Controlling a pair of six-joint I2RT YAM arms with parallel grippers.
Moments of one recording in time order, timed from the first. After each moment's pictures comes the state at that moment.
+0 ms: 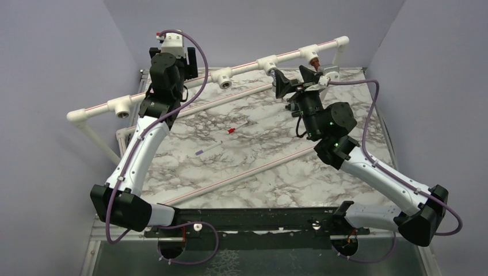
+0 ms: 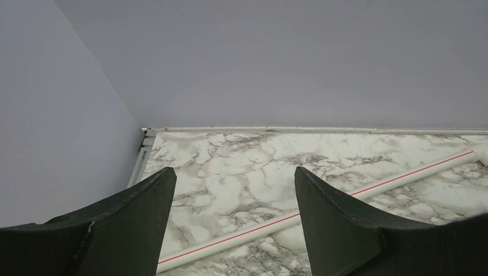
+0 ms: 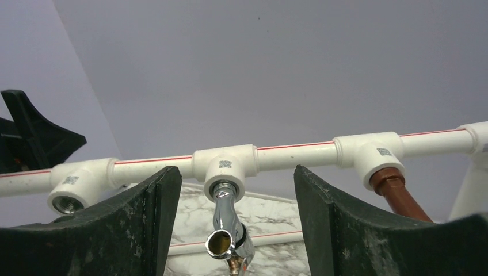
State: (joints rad) left arm -0.25 1.35 1.41 -0.12 -0.32 0.04; right arm 0.80 1.16 1.06 0.56 0.46 -0.10
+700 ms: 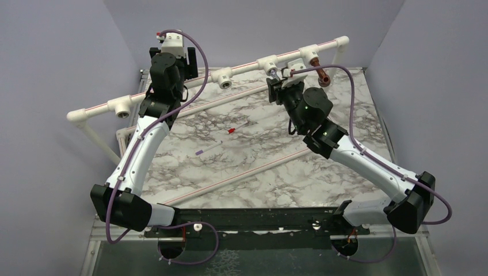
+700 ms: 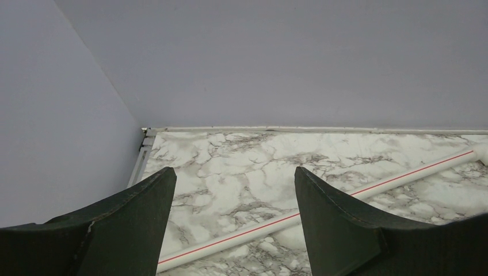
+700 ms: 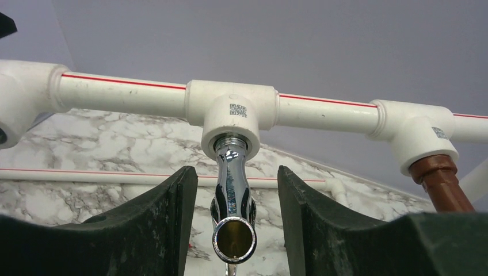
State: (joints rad) left arm -0.25 1.35 1.41 -0.12 -0.32 0.04; right arm 0.80 1.29 1.21 0.24 0.44 -0.22
